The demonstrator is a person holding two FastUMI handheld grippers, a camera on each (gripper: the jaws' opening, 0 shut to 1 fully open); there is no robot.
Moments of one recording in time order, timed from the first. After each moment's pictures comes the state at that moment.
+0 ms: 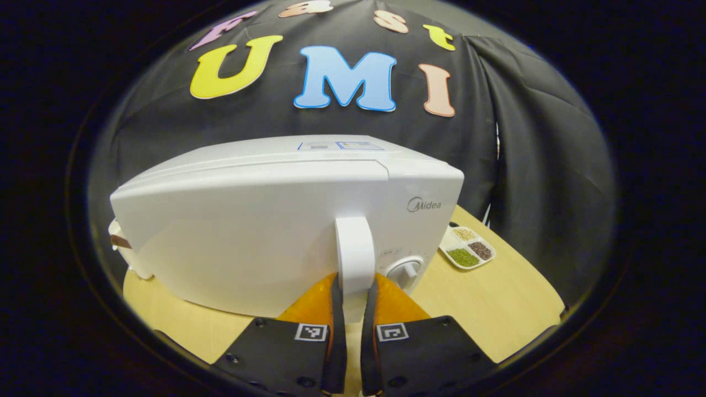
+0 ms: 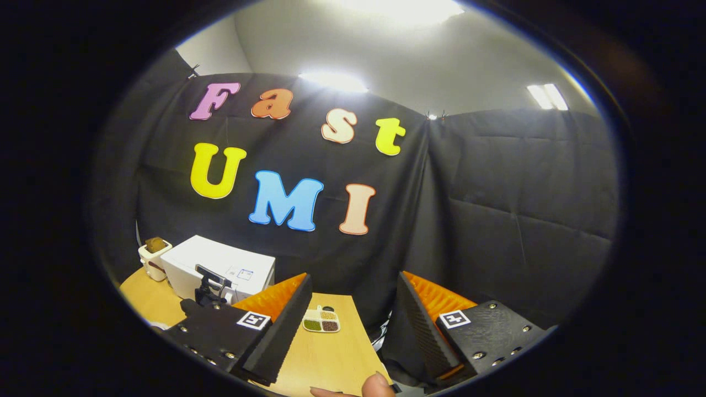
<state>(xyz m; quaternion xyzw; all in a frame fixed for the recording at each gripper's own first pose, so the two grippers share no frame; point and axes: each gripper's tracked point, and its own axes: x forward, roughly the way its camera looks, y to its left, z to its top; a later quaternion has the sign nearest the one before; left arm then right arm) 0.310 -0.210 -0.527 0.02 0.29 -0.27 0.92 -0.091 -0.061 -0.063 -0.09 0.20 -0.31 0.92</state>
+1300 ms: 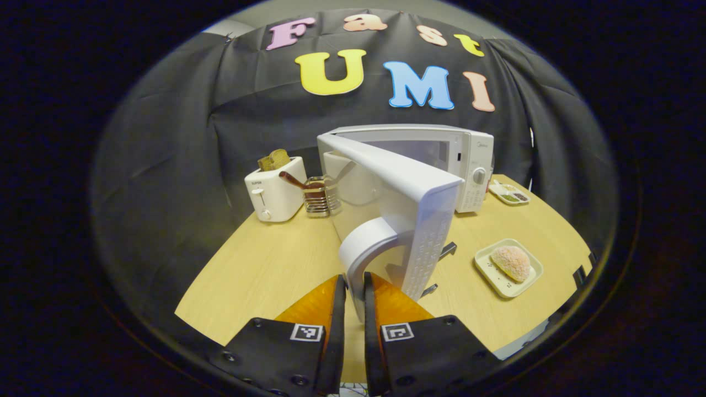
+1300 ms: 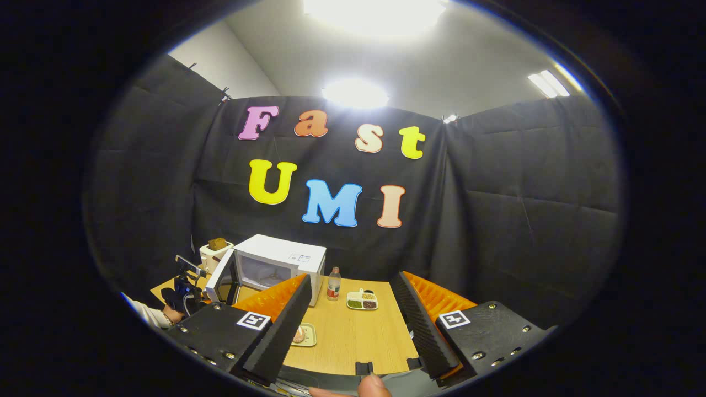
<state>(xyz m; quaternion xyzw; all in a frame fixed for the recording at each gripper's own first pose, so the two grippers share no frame) 0.133 0.143 -0.517 0.05 0.29 -0.12 0.95 -0.240 0.078 -0.051 -0.03 0.18 -0.22 0.96</state>
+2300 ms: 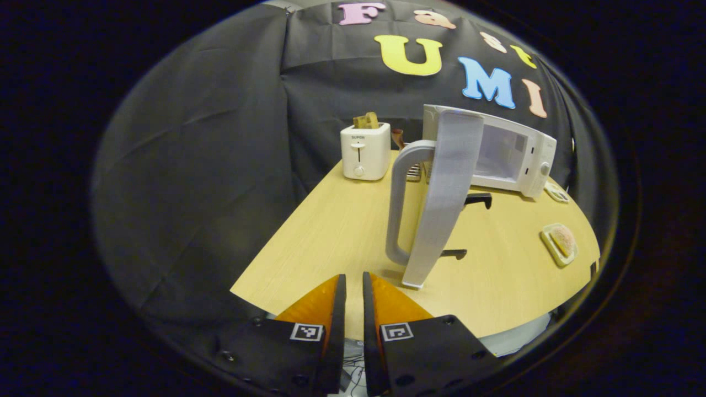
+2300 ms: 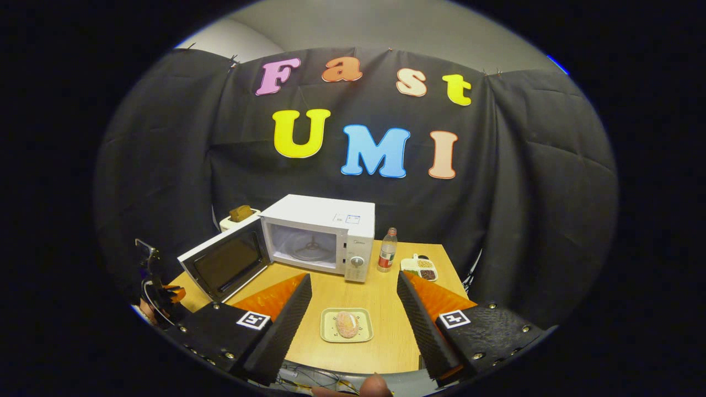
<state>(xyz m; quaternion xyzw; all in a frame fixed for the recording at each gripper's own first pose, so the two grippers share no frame) 0.102 0.356 -0.557 0.04 0.35 -0.01 0.94 -0.086 0.148 -0.222 0.04 0.31 -0.14 0.94</state>
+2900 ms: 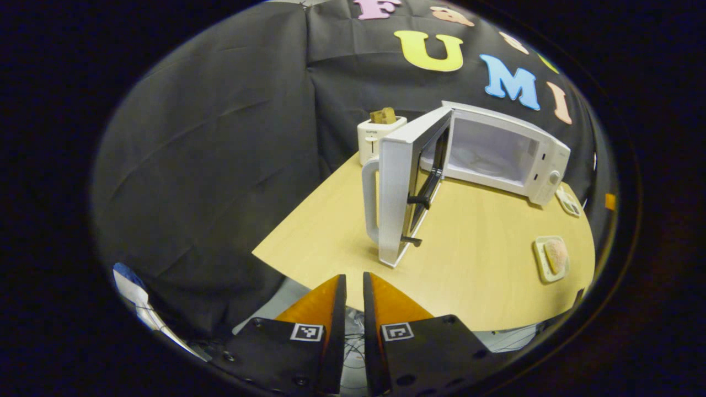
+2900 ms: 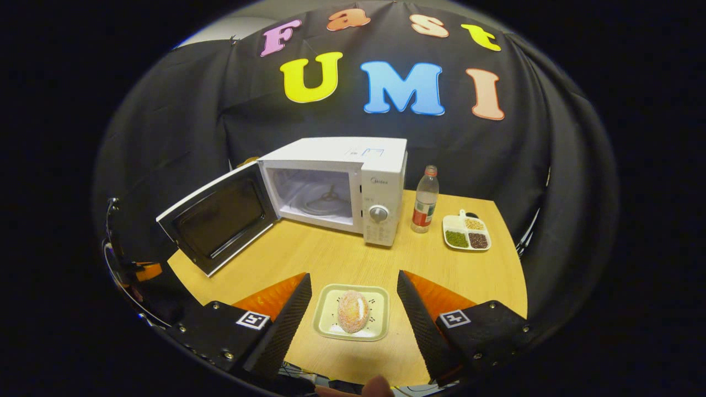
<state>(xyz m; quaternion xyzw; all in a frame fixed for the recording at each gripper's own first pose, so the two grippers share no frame) 0.027 0.283 -0.491 0.00 0.39 0.10 0.91 -0.049 0.120 -0.417 0.11 0.41 -0.01 0.90</state>
